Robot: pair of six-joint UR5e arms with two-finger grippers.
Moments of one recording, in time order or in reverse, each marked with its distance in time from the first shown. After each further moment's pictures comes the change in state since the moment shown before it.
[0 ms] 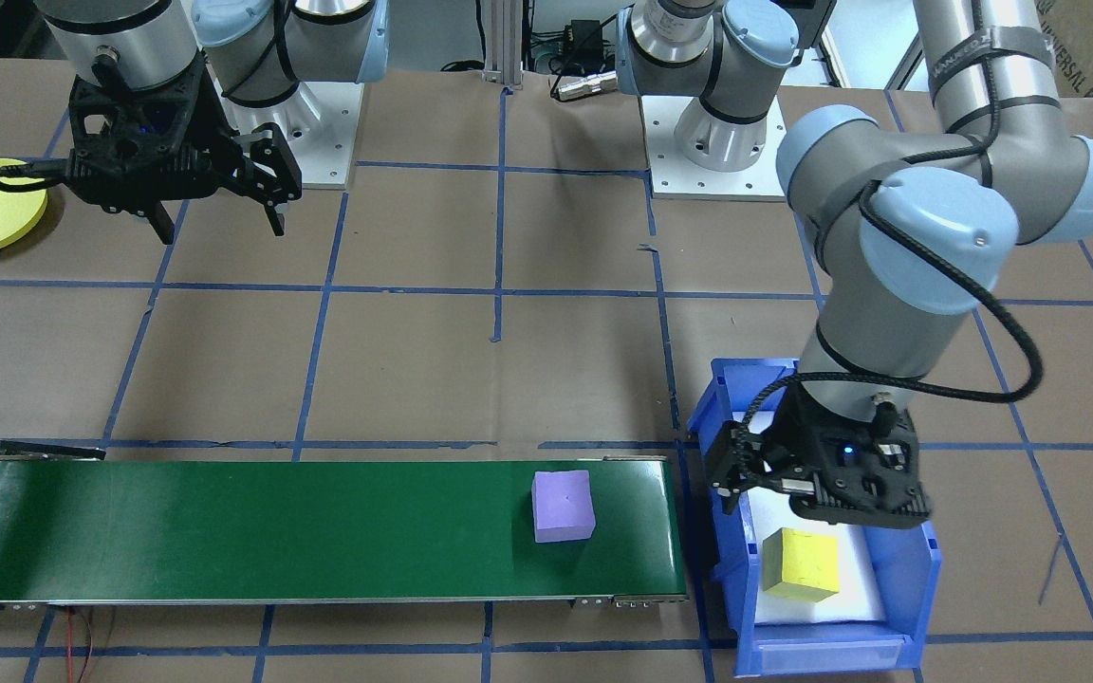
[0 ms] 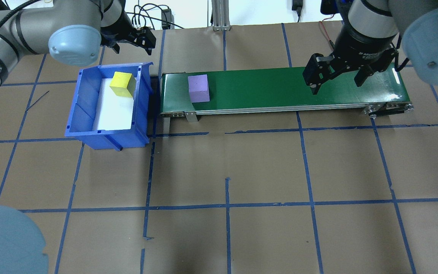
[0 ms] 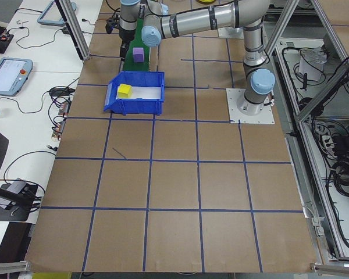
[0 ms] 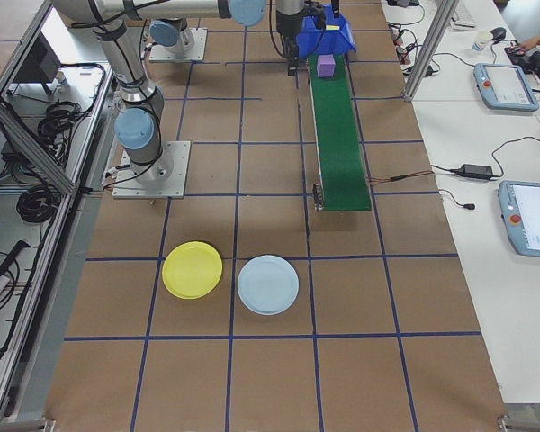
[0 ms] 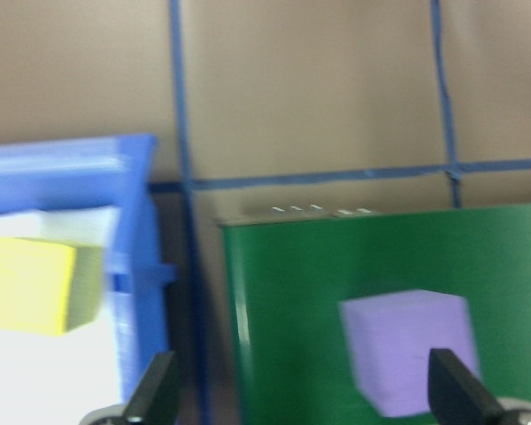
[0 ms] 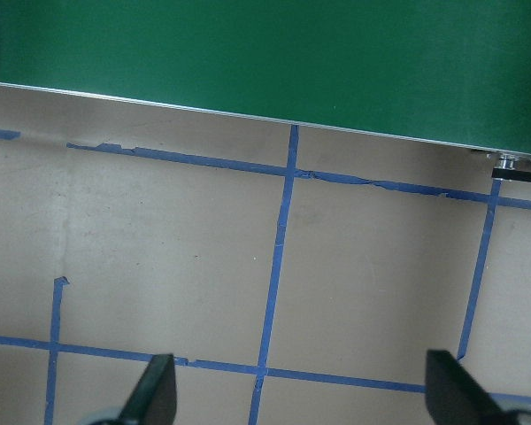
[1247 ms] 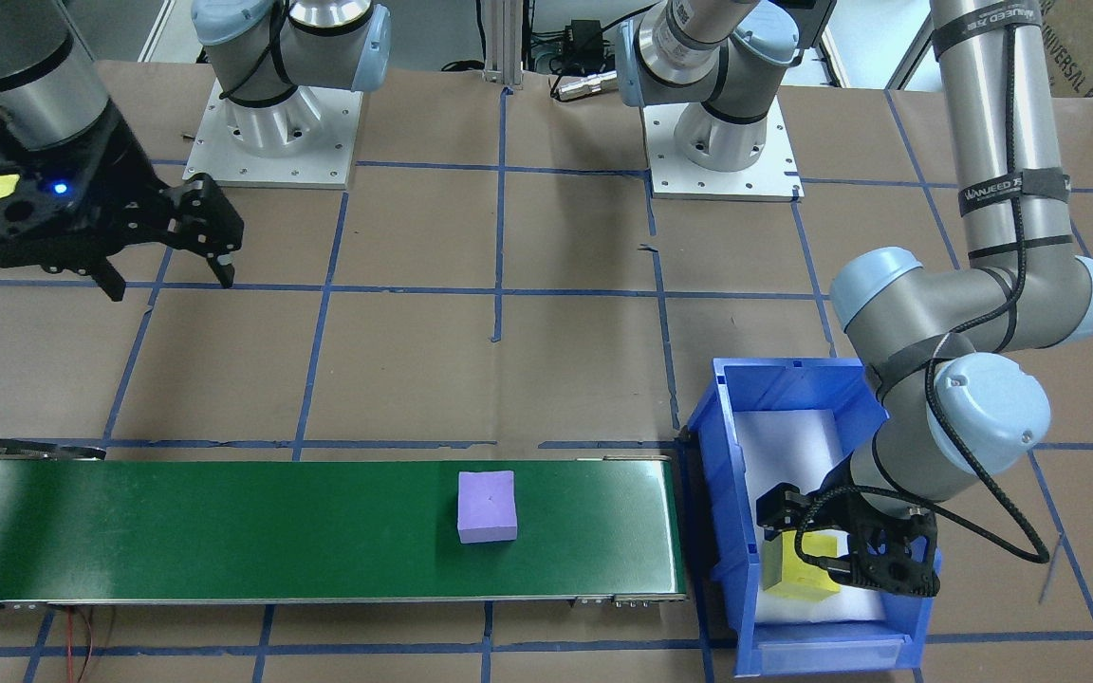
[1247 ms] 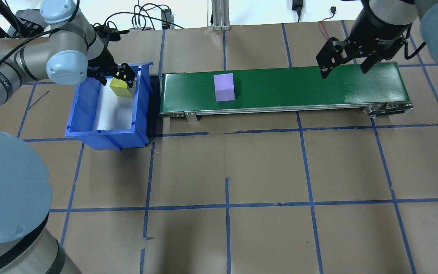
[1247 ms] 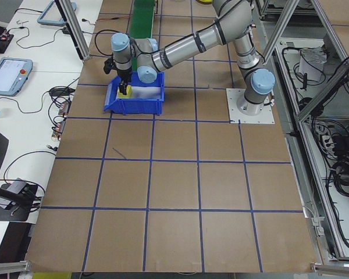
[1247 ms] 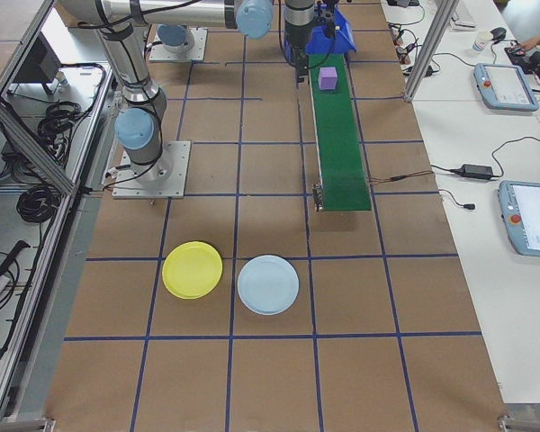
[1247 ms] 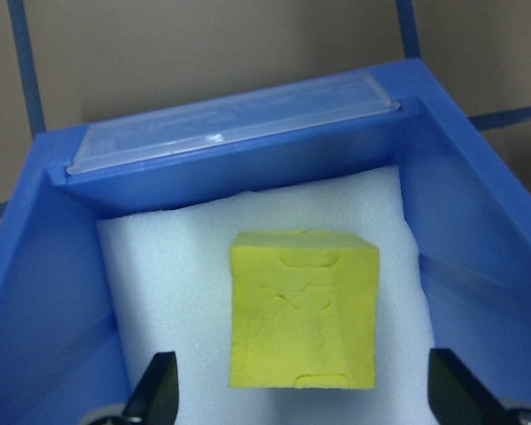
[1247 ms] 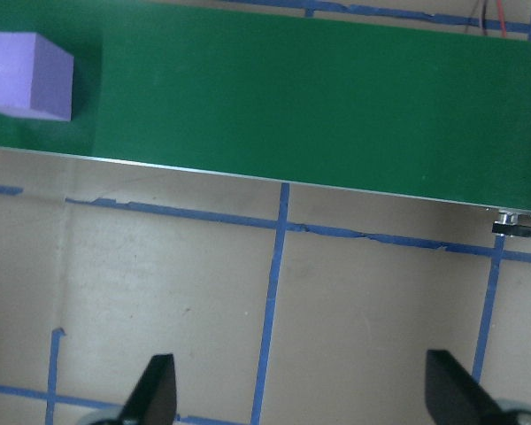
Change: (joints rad) left arm 0.126 -0.163 -0.067 0.037 -0.032 0.167; right arm -0.146 0.071 -0.011 -0.092 0.111 -0.093
